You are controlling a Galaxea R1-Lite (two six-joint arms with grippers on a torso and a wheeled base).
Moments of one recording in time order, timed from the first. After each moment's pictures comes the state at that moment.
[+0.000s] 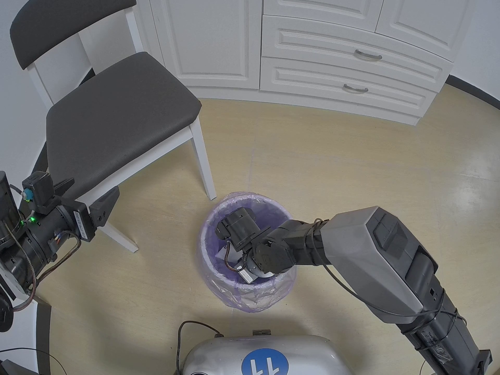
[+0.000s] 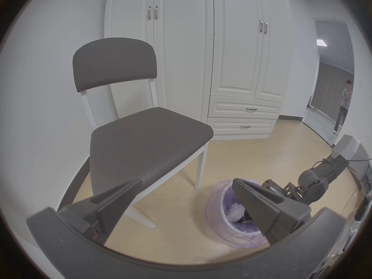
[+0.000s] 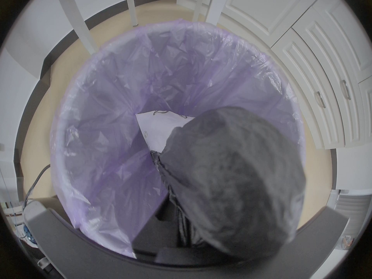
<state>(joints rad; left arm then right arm) -0.27 1.29 -0.40 -0.83 0.11 0.06 0.78 2.65 -2.00 0.31 -0.49 -0.08</state>
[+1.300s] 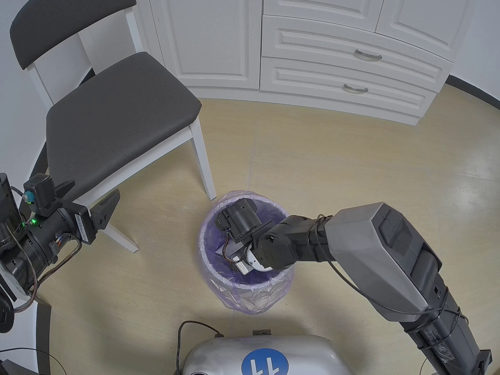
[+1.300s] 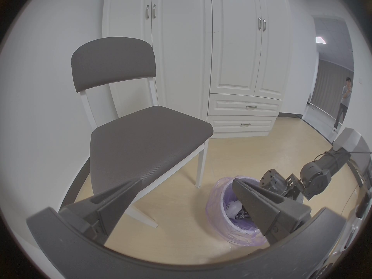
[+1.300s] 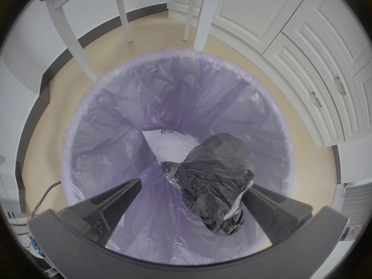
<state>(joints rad) -0.27 1.30 -0.40 -0.83 0.11 0.07 0.78 2.63 -2.00 0.23 -0.48 -0.07</state>
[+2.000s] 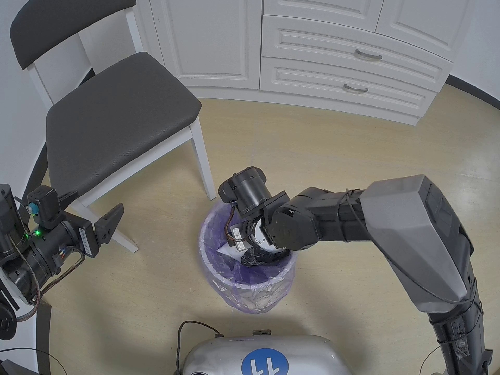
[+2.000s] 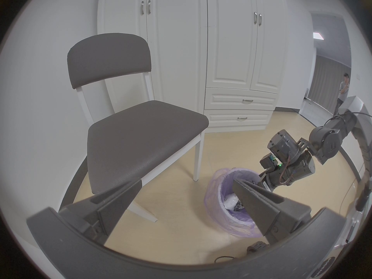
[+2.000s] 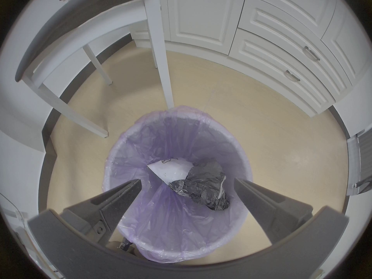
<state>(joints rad) -0.29 1.29 -0.35 -0.83 0.11 0.09 0.79 2.46 -1.93 0.24 -0.48 0.21</state>
